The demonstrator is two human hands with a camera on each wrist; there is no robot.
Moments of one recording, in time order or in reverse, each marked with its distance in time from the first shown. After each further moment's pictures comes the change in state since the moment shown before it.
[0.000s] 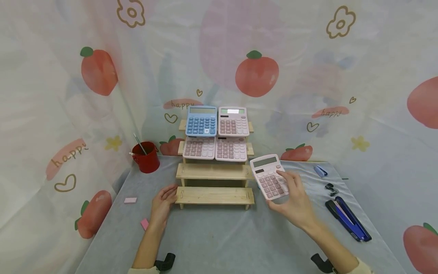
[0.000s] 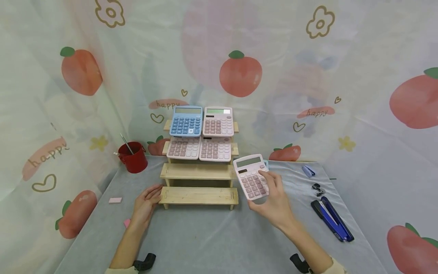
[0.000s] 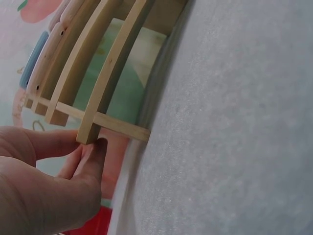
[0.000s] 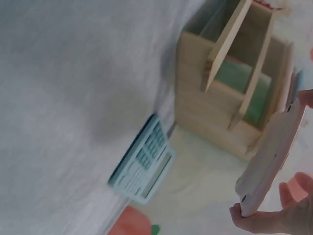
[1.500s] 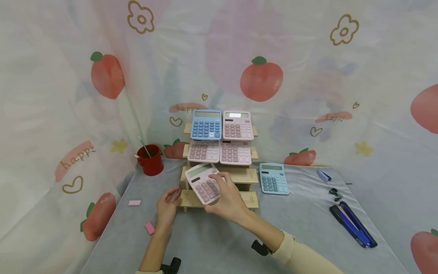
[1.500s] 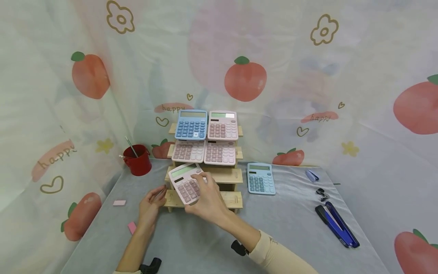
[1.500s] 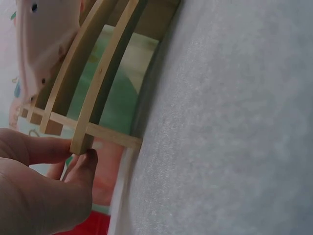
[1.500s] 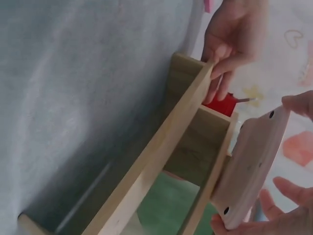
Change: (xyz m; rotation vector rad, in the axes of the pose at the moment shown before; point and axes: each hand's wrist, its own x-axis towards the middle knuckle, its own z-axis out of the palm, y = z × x) left_hand -0.006 -0.001 0.008 0.031 0.080 0.098; right_hand 0.045 -0.150 0.120 0.194 -0.274 -0.083
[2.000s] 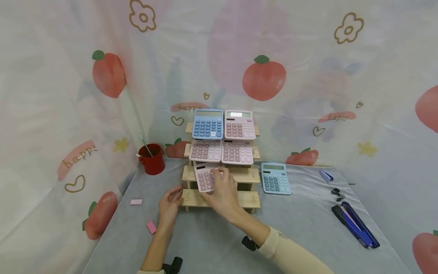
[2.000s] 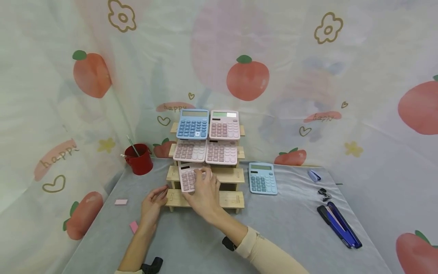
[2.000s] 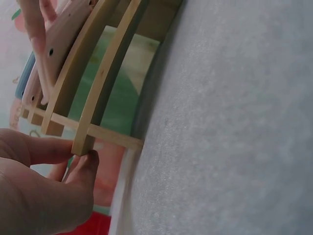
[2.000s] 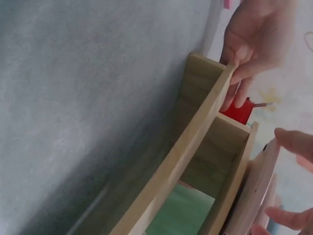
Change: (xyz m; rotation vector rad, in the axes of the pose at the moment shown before) left_hand 0.002 0.000 -0.001 0.035 -0.005 -0.018; right_hand 0.023 -0.003 0.035 -0.142 0.128 0.138
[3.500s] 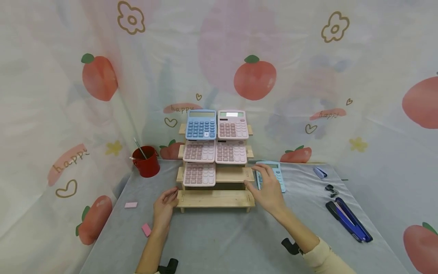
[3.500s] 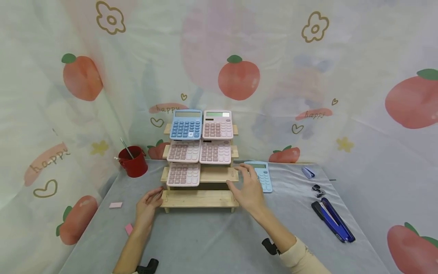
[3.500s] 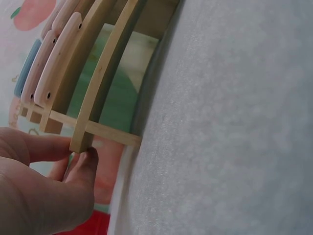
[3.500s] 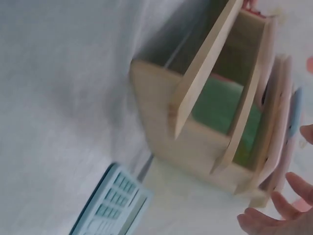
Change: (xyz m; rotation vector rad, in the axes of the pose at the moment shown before) left_hand 0.000 -0.001 0.000 0.047 0.009 -0.010; right_hand -0.022 0.121 -0.096 0.047 0.228 -0.094
